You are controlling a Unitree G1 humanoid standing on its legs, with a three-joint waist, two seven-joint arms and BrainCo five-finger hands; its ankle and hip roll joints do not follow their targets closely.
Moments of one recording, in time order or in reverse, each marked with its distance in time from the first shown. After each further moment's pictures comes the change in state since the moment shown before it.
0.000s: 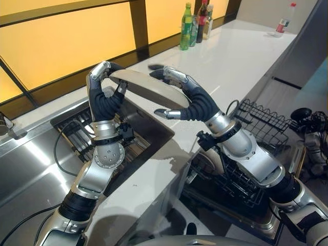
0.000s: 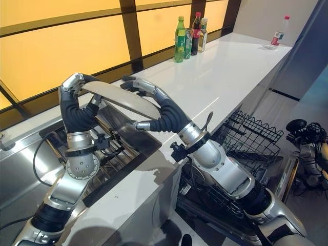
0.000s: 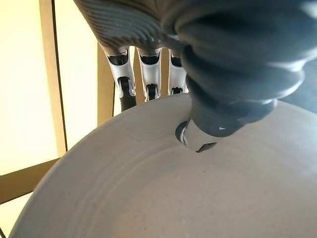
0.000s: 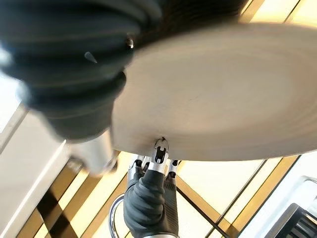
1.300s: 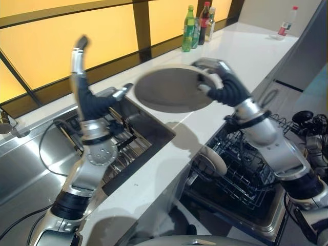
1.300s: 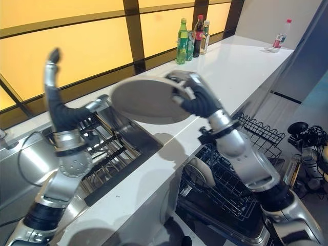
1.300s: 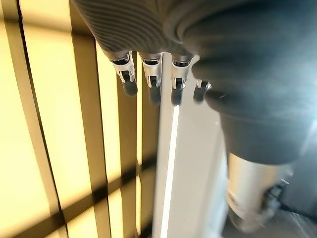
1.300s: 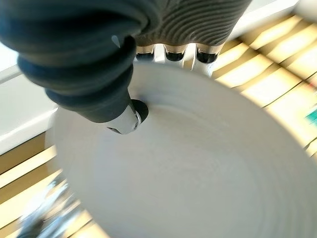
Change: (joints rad) left arm 0.030 0.055 0.232 0.079 0.117 0.006 0.128; right arm 0.161 -0.155 -0.348 0.117 -0.254 -0.005 0.000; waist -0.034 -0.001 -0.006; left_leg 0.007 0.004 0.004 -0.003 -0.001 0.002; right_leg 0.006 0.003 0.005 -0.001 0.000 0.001
